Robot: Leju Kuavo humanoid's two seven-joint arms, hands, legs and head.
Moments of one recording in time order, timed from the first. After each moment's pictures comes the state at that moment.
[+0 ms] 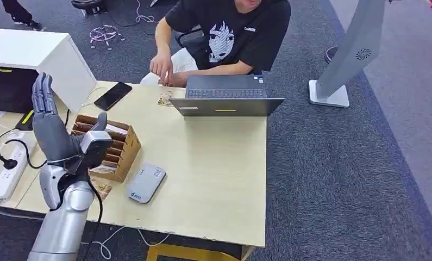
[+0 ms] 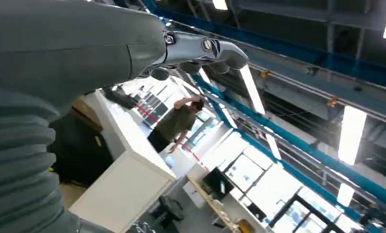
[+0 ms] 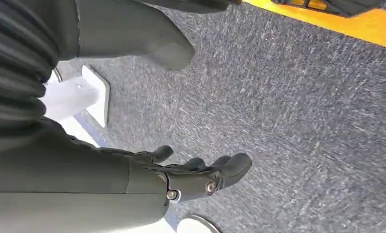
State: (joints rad) left arm -0.27 0.09 -0.08 -1.54 -0.81 0.63 -0.24; right arm -0.04 0.16 0.18 -0.18 0.44 -0.47 0.16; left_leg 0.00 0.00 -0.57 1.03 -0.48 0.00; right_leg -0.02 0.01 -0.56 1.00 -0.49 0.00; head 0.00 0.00
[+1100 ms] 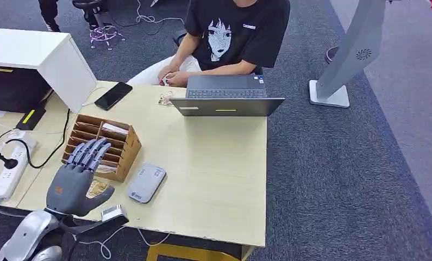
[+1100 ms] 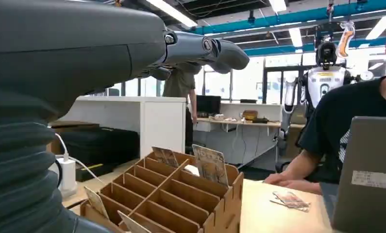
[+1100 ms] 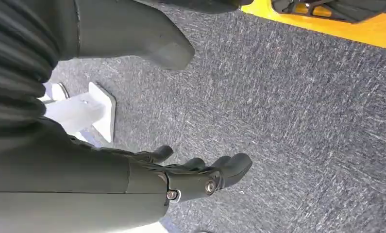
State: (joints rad) left arm 0.10 0.46 -0.22 -1.84 -1.00 0.22 -0.06; right arm -0.03 0.16 0.12 -0.18 0.42 -0.45 0.15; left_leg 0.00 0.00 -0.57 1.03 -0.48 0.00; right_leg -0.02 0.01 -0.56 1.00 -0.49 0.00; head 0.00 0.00
